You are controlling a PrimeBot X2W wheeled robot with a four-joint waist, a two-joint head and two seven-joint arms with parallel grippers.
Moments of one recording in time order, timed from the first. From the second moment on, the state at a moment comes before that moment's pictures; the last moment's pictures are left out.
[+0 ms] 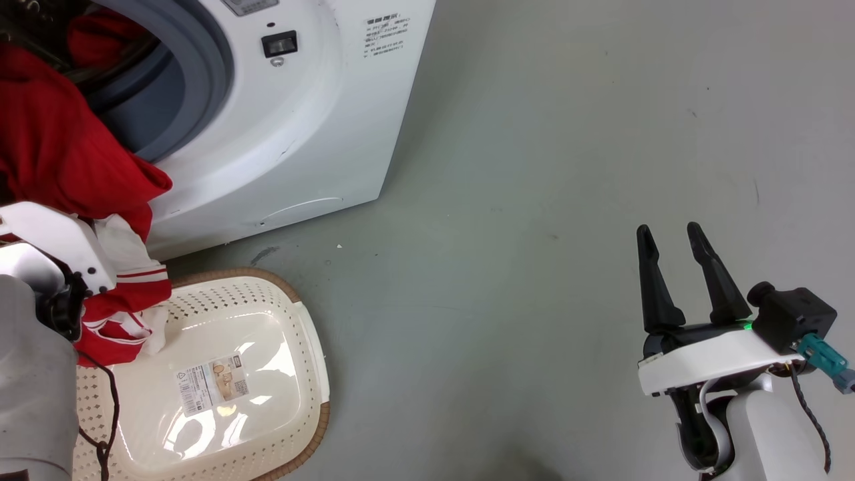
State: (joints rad) left arm -0.80 0.42 0.12 1.00 -0.25 -0.03 0.16; right arm -0.23 -0.05 0.06 0.22 0.28 0.13 -0.26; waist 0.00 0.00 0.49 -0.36
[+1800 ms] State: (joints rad) left arm -0.05 0.11 0.01 0.33 -0.32 0.06 -0.09; right arm -0.08 -0.05 0.00 0.10 0.17 0.13 -0.17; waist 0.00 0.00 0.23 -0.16
